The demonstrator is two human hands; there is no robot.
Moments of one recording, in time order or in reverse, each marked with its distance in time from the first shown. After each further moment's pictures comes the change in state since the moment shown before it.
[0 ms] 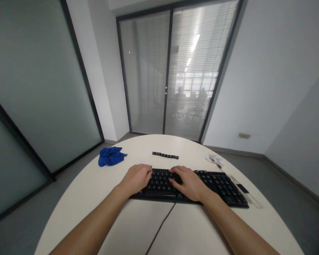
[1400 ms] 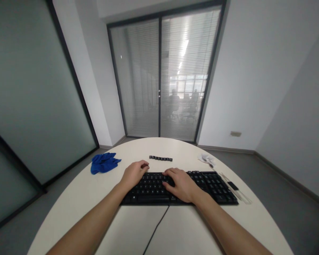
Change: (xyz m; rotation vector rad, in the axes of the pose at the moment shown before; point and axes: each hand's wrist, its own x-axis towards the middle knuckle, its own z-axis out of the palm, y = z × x) left_hand 0.038 -0.012 0.012 -0.096 0.083 -0.179; right_hand -0.002 -0.001 0.000 -0.017 0.012 0.004
